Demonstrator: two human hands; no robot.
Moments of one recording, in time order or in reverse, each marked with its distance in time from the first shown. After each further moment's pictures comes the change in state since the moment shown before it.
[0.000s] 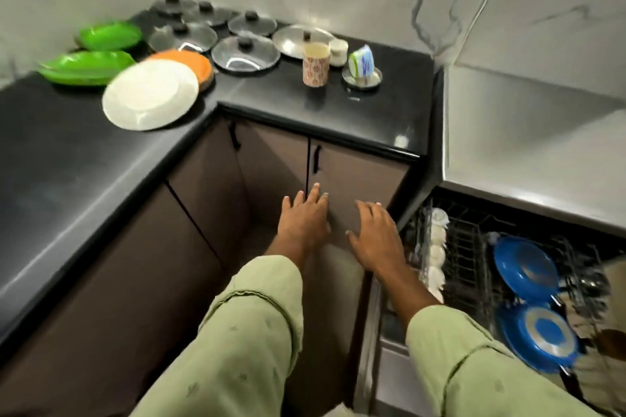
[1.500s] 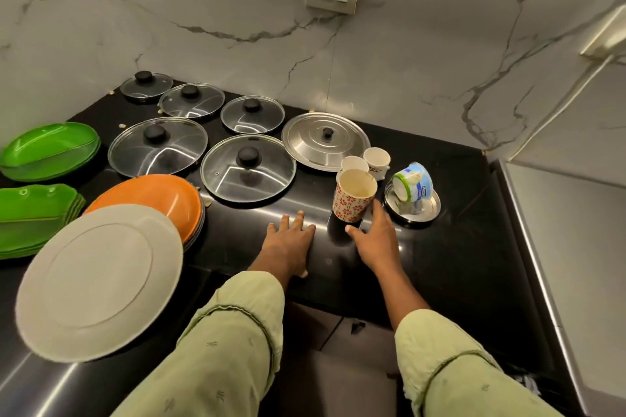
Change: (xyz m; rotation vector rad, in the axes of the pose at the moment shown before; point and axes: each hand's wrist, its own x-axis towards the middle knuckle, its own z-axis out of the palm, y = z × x) left_hand 0.376 -0.199 -0.159 0.208 -0.238 0.074; right_hand 0.449 -0.112 -0.019 0.588 0.122 0.313
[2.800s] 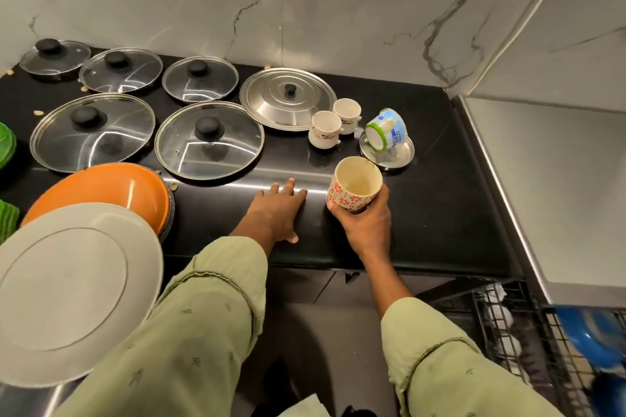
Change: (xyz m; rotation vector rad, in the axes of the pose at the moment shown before) left_hand 0.019 -0.012 -0.002 0.081 -0.032 0.196; right_hand -0.054 0.021 0.024 0.228 0.361 0.044
